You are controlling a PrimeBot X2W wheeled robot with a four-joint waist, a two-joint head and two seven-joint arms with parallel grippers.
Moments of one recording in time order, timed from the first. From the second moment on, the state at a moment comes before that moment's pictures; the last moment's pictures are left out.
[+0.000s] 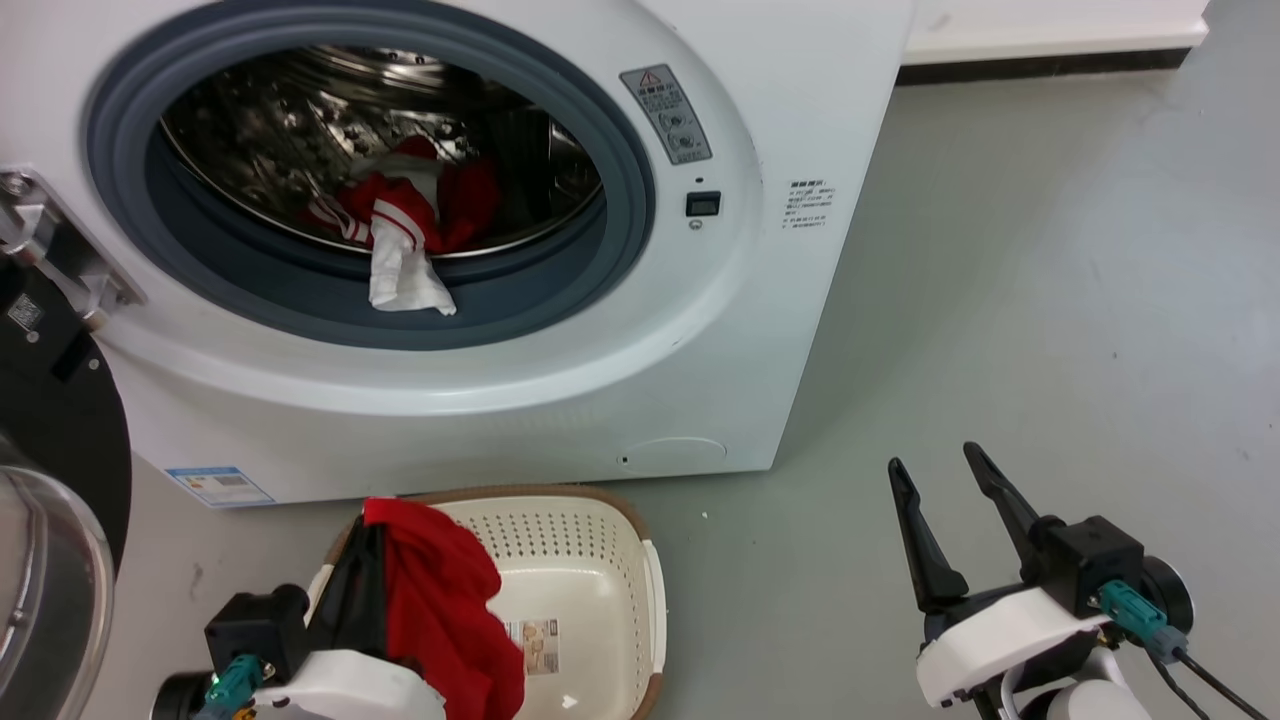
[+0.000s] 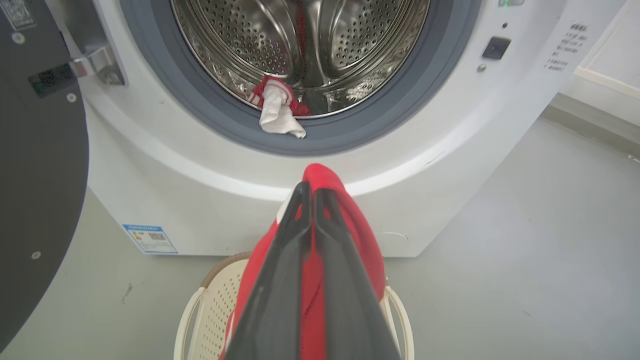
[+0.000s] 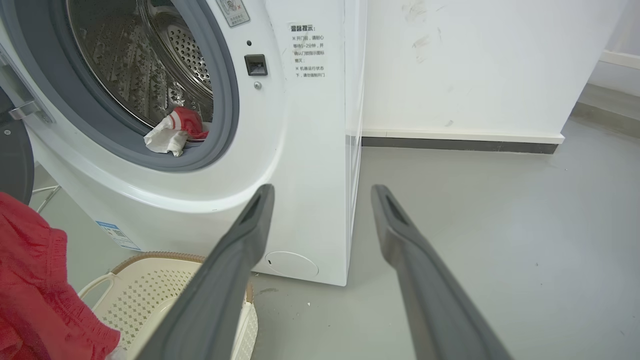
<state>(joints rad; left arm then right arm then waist) 0.04 0.33 -0.29 -0.03 -0.46 0.24 -0.15 -0.06 -0.05 0.12 0.15 0.09 0.13 -0.17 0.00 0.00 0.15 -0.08</state>
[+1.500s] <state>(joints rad) -0.65 0.21 -0.19 1.21 -0.42 -0.02 -0.25 -0.33 -0.05 0.22 0.16 0.15 0.13 -0.26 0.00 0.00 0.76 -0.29</state>
